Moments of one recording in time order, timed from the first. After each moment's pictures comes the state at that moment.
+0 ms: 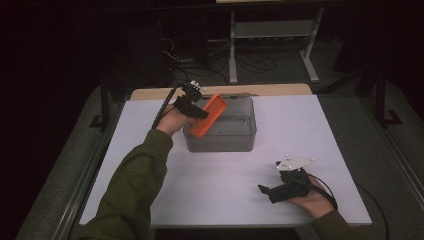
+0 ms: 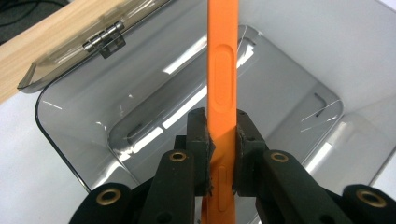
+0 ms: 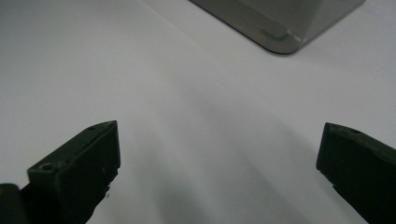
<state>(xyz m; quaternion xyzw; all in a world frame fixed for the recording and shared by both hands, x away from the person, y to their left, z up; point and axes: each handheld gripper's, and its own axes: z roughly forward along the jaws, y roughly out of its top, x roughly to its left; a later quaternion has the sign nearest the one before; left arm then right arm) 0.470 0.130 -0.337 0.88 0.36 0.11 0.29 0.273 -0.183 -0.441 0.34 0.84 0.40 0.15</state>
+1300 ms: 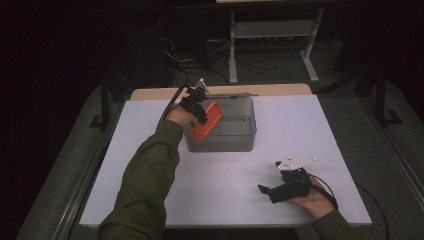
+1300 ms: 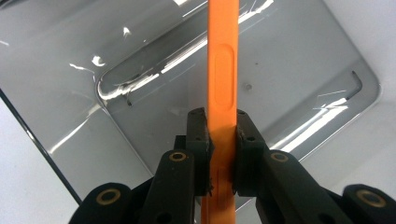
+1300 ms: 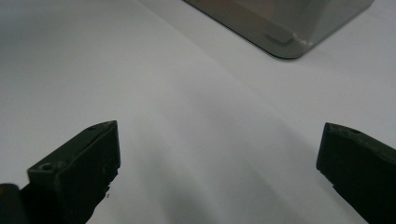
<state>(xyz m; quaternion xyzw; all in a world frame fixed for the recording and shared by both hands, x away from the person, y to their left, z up) 0.494 0.118 -0.354 0.88 0.45 0.04 0.17 0.273 -0.184 -0.440 0.33 0.84 0.41 0.13</state>
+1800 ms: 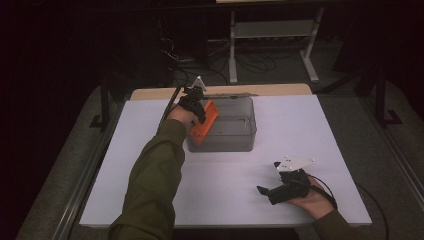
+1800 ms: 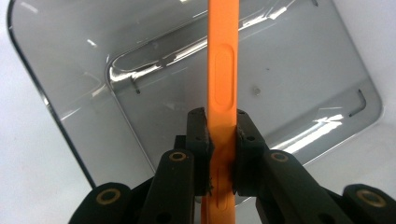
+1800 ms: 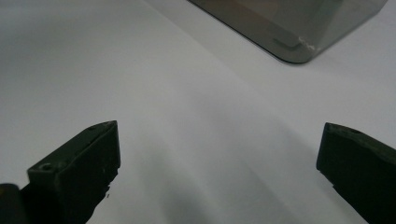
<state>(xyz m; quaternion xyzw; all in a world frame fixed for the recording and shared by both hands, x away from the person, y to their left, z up) 0.496 0.120 -0.351 0.84 0.51 0.03 0.17 0.271 -0.181 -0.439 0.32 0.84 0.41 0.13</state>
